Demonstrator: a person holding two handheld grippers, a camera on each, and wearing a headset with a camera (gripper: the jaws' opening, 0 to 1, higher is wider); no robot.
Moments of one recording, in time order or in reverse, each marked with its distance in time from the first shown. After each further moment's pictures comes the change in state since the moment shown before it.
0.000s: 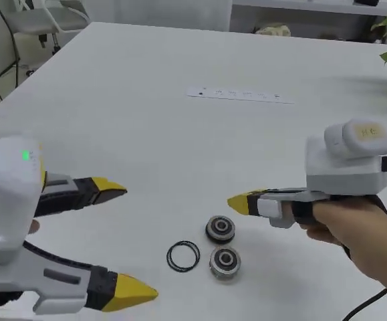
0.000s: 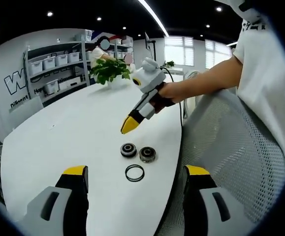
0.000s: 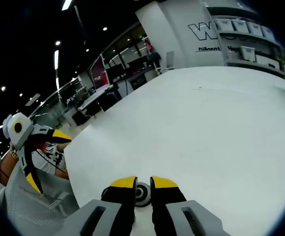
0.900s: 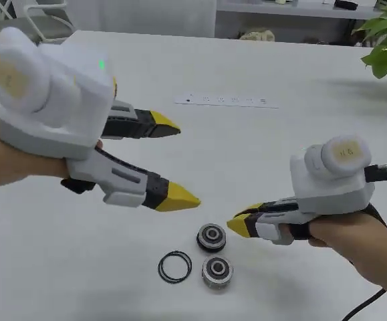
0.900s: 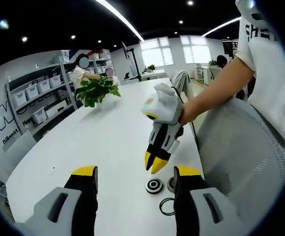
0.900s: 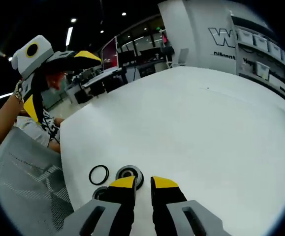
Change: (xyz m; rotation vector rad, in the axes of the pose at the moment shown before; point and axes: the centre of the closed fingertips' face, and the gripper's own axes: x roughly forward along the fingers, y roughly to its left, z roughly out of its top) left arm 0.064 0.045 0.071 0.229 -0.072 -0.089; right arm 0.002 -0.012 -0.026 -0.211 0.117 -0.010
